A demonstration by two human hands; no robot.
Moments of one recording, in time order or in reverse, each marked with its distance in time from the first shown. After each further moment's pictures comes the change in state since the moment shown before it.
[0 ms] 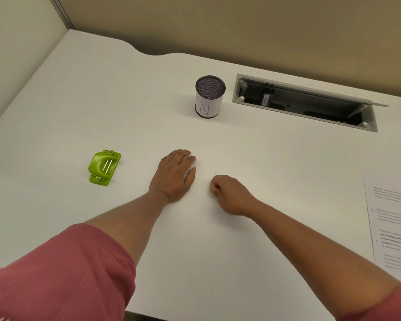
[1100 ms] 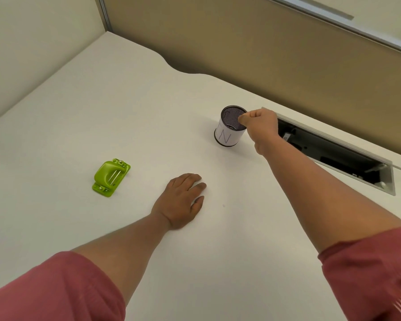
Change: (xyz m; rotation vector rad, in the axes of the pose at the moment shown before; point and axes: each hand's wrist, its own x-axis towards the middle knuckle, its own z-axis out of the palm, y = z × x) left_hand -0.001 -0.009 0.011 0.021 0.075 0.034; right_hand 0.159 -0.072 -0.160 0.583 0.552 0.188
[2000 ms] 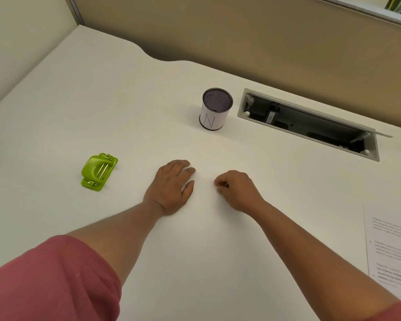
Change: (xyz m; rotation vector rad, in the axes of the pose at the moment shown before) left_hand 0.002 0.007 -0.008 -0.001 -0.025 -0.011; right_hand -0.128 0.141 -0.019 -0.681 -0.432 -0.237
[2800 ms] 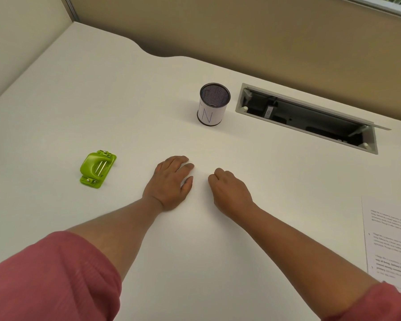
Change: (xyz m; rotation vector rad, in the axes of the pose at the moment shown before) left_hand 0.000 0.001 -0.001 0.011 -0.018 -0.011; right_hand -0.011 -0.012 0.030 -0.506 0.161 -0.269
